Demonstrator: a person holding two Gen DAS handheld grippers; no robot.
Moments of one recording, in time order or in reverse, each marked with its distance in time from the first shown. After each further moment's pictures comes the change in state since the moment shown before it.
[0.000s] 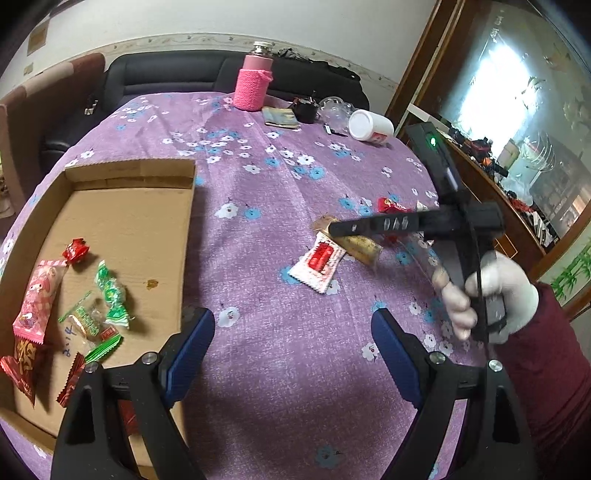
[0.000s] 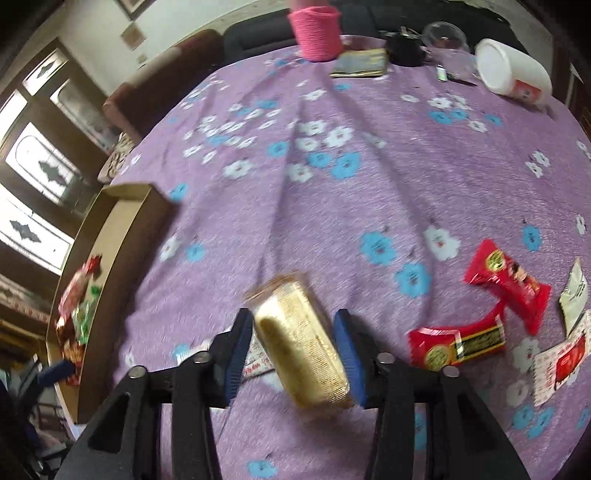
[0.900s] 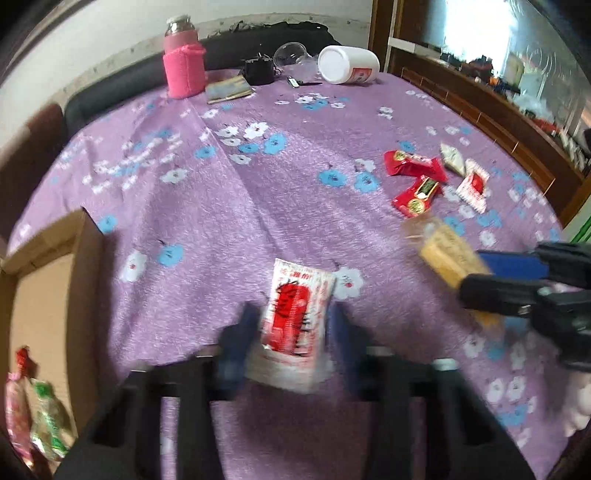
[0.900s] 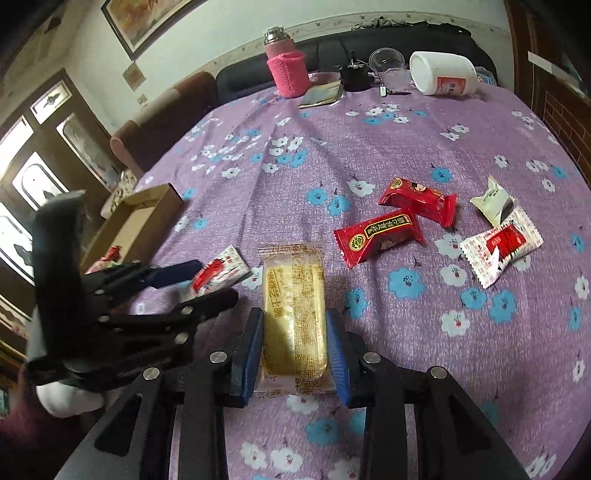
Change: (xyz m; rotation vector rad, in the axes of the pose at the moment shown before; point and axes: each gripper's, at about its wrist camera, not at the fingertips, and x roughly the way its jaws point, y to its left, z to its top) left arm 0.126 -0.058 0.038 0.271 0.125 0.143; right arm -0.061 -0.028 -0.077 0.125 -0.182 0.056
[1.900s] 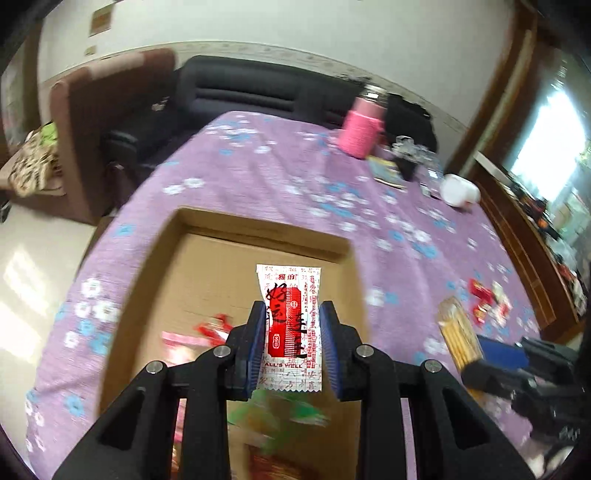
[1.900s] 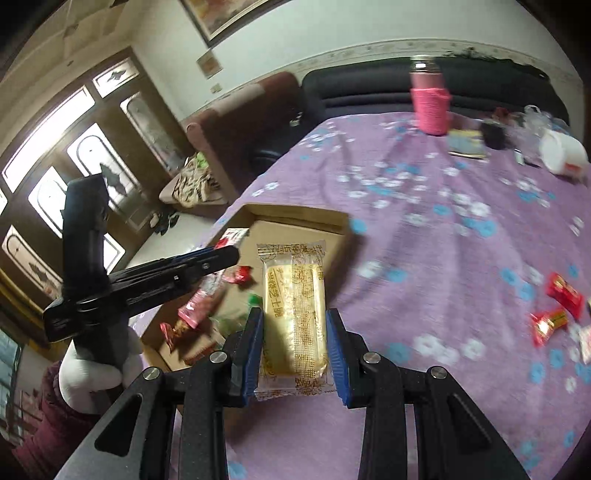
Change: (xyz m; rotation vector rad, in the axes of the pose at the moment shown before) left arm -0.122 0.220 -0.044 -0.464 -0.162 0.046; right arm 0.036 0.206 0.047 -0.190 0.003 0.176
